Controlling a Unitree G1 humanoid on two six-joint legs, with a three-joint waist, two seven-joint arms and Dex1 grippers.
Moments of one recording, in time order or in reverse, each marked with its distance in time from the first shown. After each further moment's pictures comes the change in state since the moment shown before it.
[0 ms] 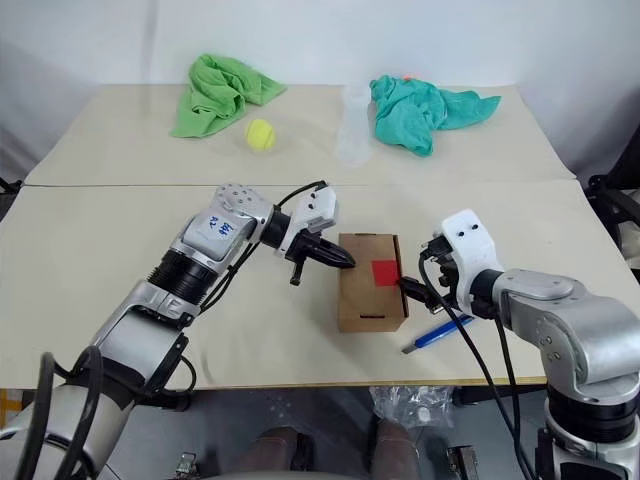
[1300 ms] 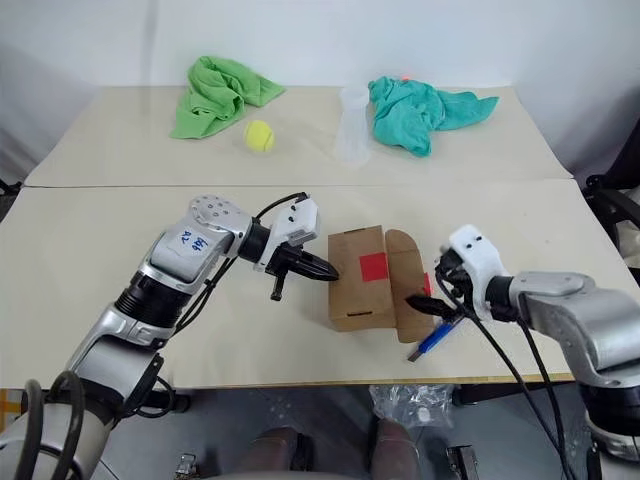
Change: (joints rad) left arm 0.135 0.109 0.028 -0.312 -0.023 0.226 0.028; right arm 0.013 -0.157 0.106 0.273 0.092 -0.228 0.199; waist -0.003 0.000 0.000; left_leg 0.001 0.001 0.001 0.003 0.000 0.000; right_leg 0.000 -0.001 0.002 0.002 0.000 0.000
